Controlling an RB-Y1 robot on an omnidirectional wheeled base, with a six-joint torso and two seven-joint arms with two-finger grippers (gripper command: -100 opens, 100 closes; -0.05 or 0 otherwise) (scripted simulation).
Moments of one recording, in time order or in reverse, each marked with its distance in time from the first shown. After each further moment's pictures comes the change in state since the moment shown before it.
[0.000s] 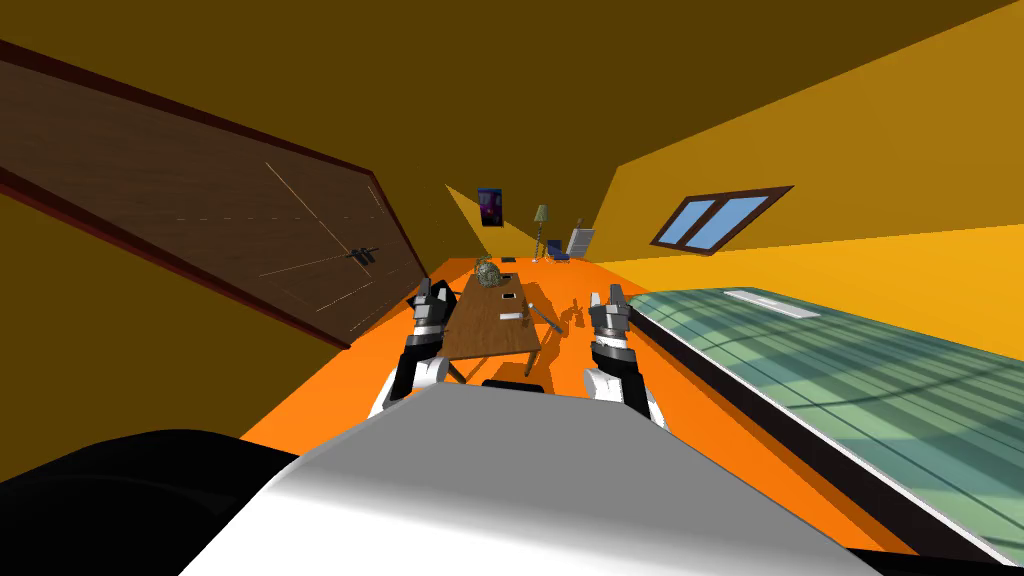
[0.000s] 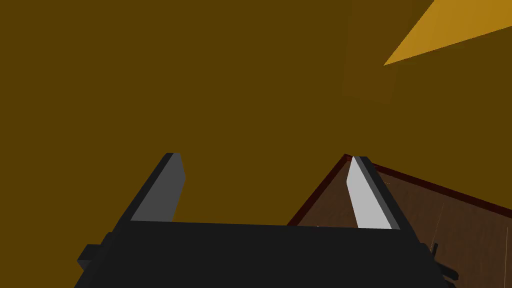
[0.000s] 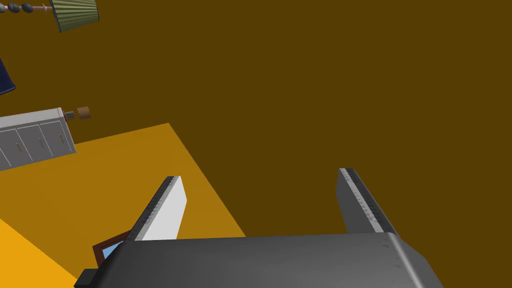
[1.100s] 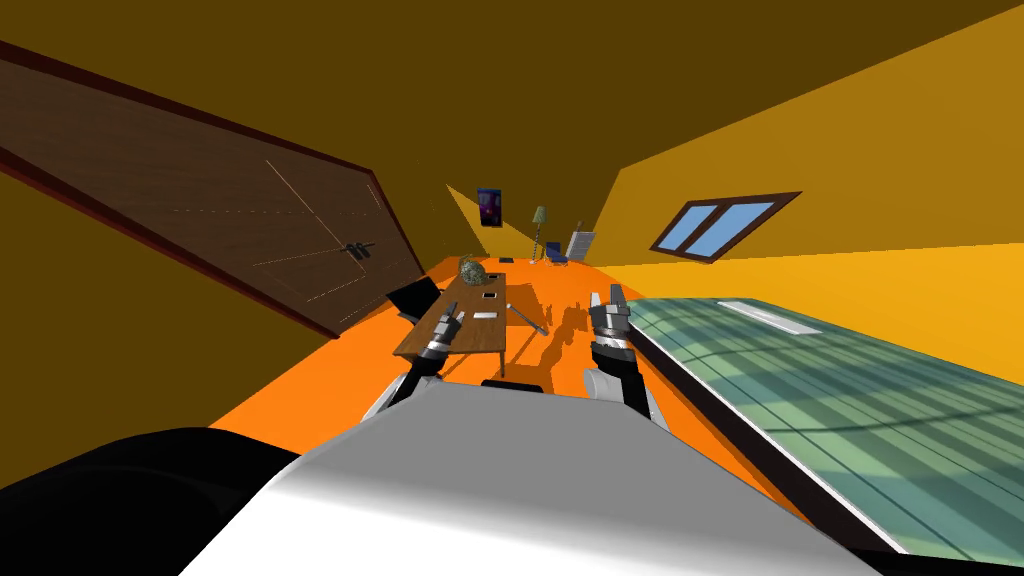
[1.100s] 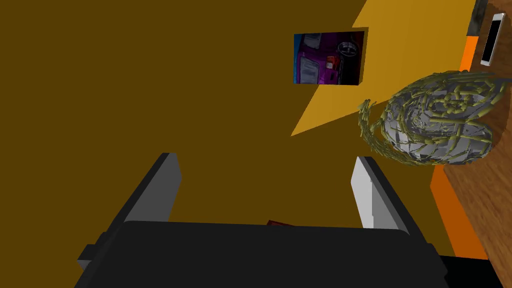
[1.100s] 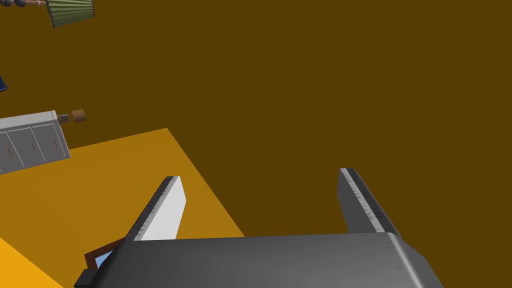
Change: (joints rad) left arm 0.079 0.284 -0.141 0.193 -0.001 -0.005 0.130; right arm 0.000 0.000 0.000 0.000 0.000 0.000 0.000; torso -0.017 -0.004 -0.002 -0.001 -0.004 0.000
